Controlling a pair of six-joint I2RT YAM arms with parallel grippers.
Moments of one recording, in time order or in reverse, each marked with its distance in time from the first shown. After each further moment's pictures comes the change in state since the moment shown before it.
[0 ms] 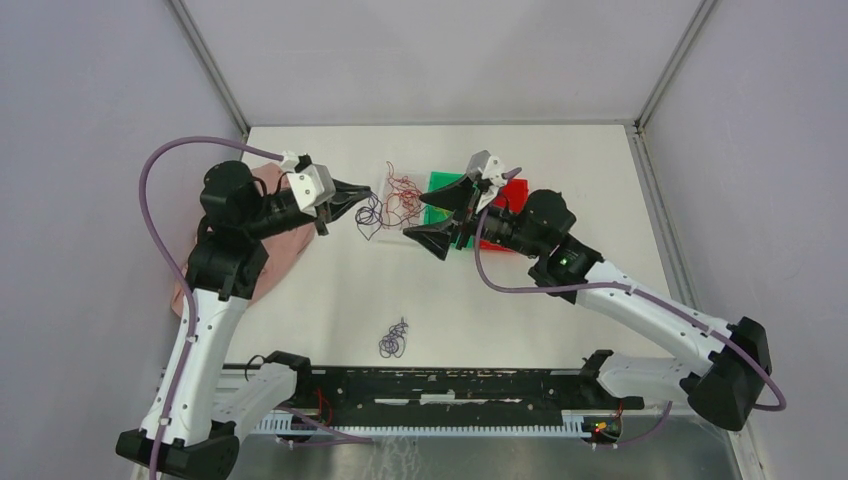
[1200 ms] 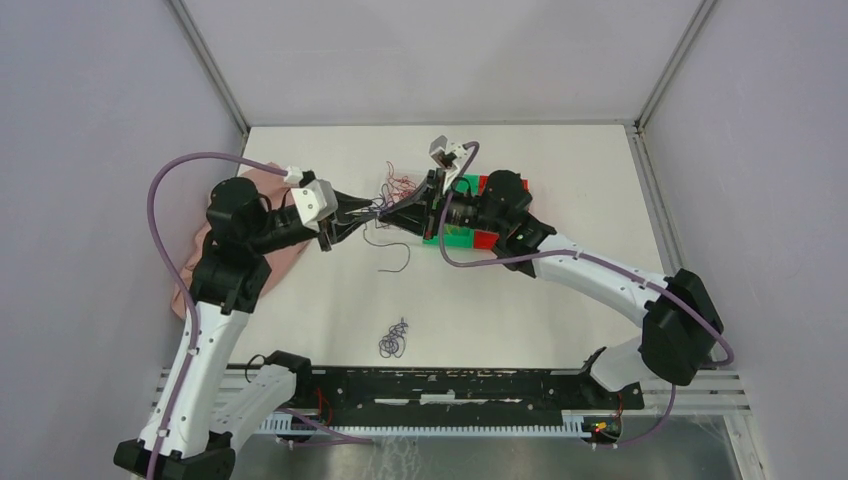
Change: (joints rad) left arm -0.028 -0.079 -0.097 0.004 0.029 -0.040; right arm -0.025 0.307 0.156 0.156 -0.231 0.248
